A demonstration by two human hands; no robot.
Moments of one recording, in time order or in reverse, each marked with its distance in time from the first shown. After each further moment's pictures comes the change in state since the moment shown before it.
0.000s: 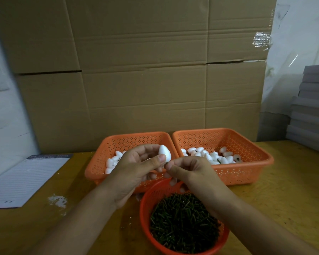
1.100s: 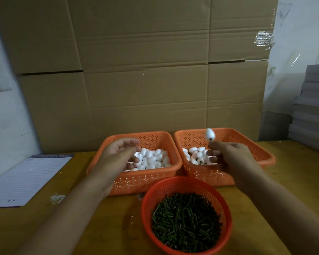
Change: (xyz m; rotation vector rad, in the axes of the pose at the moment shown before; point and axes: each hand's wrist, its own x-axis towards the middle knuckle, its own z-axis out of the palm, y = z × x) left_hand 0.019 -0.002 -0.041 0.165 0.377 -0.004; right_hand 0.027 0.001 -0.071 0.145 0.413 0.197
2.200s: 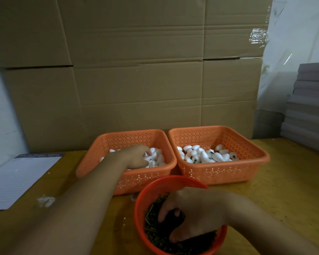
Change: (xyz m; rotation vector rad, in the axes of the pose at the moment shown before) left_hand 0.094 -0.033 0.032 1.251 -0.548 -0.012; right_hand -0.047 0.017 0.036 -1.268 -1.036 -0.400
